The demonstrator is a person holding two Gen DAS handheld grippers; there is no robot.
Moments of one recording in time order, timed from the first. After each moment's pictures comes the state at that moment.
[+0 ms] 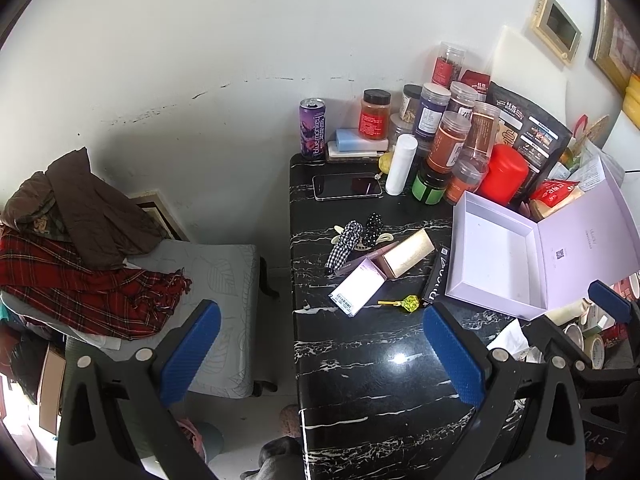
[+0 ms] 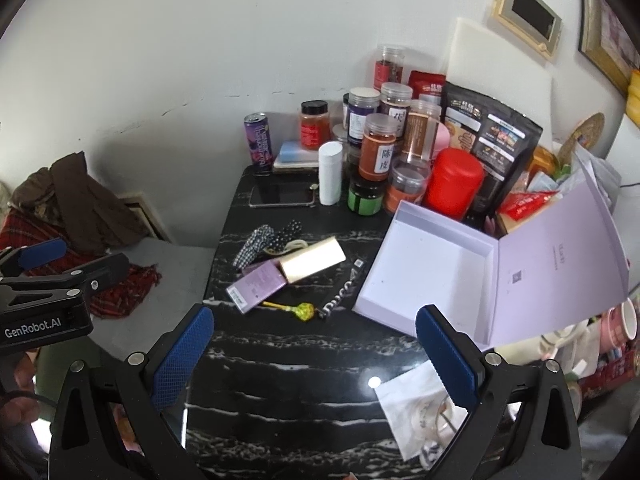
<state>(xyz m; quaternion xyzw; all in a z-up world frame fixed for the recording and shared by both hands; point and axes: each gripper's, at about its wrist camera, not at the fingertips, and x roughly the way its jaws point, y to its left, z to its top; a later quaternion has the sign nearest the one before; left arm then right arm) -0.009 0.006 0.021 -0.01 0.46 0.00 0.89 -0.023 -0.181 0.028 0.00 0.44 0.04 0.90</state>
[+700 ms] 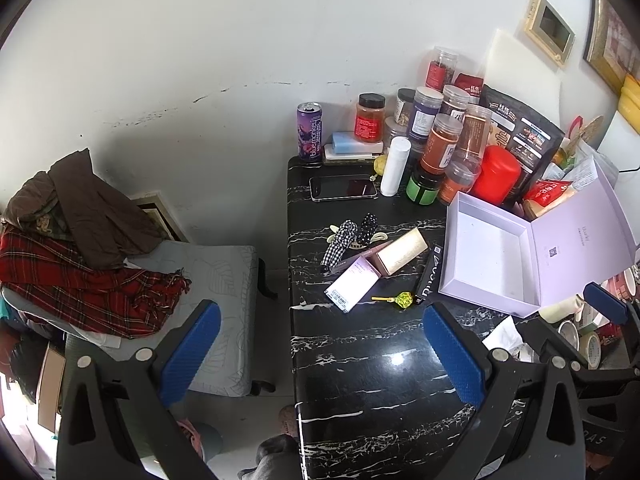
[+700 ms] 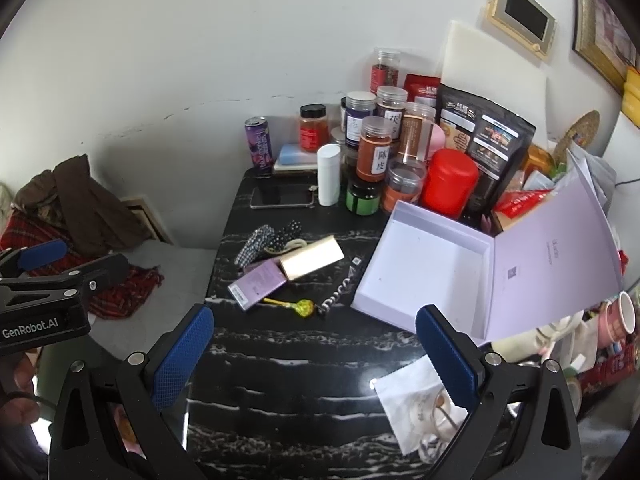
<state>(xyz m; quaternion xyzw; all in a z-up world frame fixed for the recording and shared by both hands) -0.020 -0.001 0.029 -0.01 0.46 -0.01 0.89 -0.037 -0.184 0.032 0.00 0.43 0.05 0.90</state>
